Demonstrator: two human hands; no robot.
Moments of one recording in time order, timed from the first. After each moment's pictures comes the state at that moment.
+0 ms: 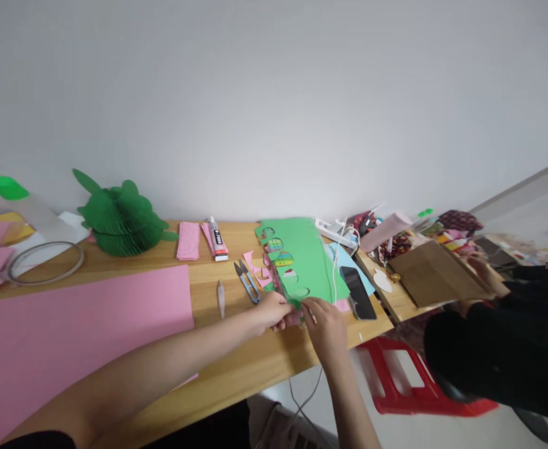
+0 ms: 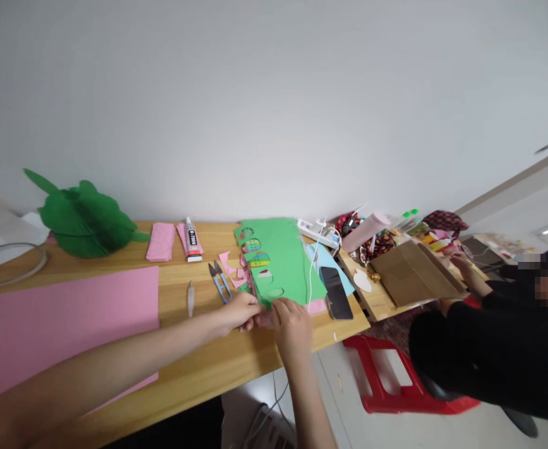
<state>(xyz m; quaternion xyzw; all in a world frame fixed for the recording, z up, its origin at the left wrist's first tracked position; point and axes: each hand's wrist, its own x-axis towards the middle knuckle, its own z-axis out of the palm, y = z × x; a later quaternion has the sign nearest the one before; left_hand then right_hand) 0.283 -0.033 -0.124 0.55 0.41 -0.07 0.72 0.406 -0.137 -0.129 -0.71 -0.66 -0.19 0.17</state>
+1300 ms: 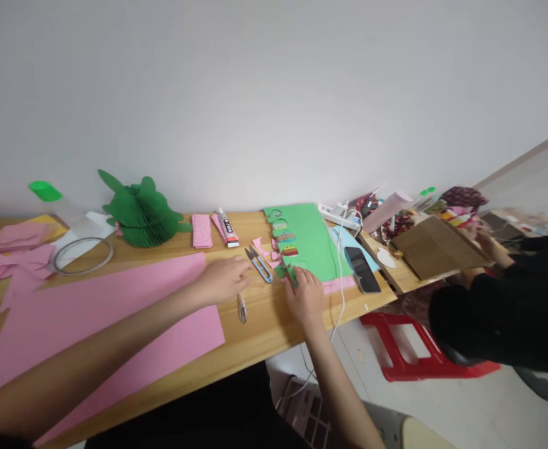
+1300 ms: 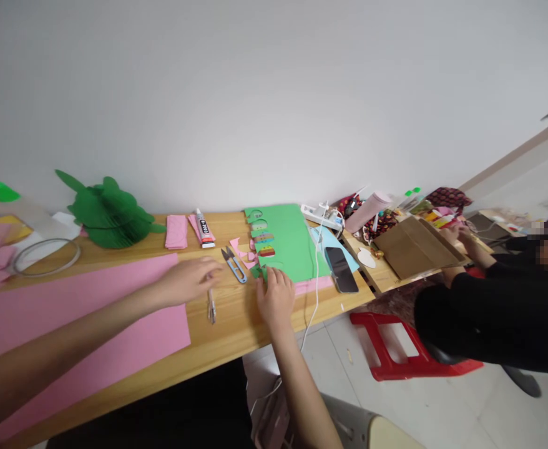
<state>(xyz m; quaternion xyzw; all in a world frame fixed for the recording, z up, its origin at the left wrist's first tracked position) 0.152 0.020 -0.093 0.88 0.34 0.02 0.32 0.345 -0.109 -0.152 -0.79 -0.56 -0.12 0.21</state>
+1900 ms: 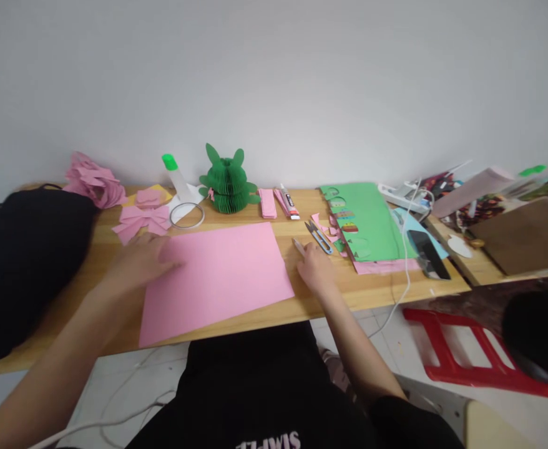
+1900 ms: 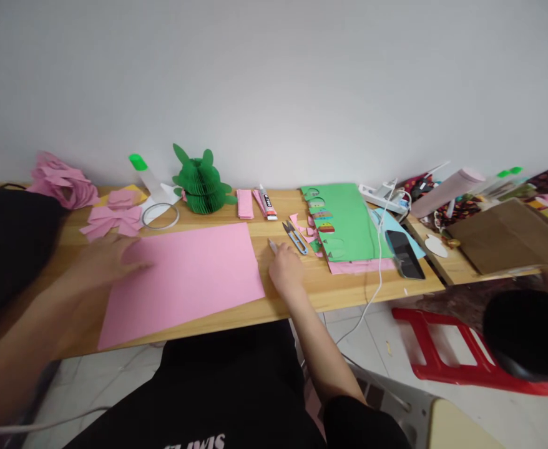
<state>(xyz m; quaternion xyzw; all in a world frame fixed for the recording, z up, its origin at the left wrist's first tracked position) -0.131 0.042 -0.131 0.82 0.57 0.00 0.07 0.229 -0.060 -0.125 -0.84 -0.51 0.15 0.13</state>
